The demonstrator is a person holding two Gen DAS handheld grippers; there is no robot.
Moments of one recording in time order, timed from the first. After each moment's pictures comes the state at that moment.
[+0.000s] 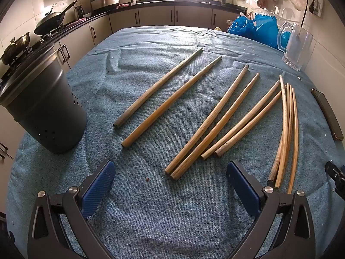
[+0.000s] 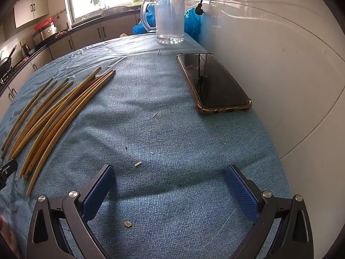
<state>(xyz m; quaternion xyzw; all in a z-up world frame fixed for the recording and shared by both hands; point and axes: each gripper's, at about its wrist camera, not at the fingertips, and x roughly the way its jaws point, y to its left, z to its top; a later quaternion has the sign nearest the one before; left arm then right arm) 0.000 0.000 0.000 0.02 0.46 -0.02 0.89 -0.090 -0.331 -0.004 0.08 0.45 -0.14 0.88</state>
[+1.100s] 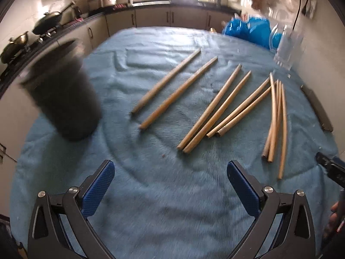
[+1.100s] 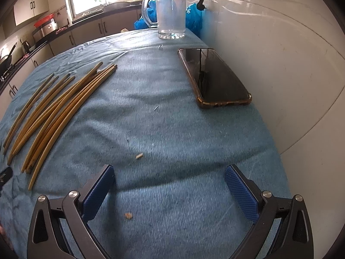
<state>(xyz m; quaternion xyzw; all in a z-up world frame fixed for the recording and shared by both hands) -0.038 0.023 0.020 0.01 0.44 -0.04 0.90 -0.095 -0.327 -0.002 0.08 0.46 -0.13 0.87</state>
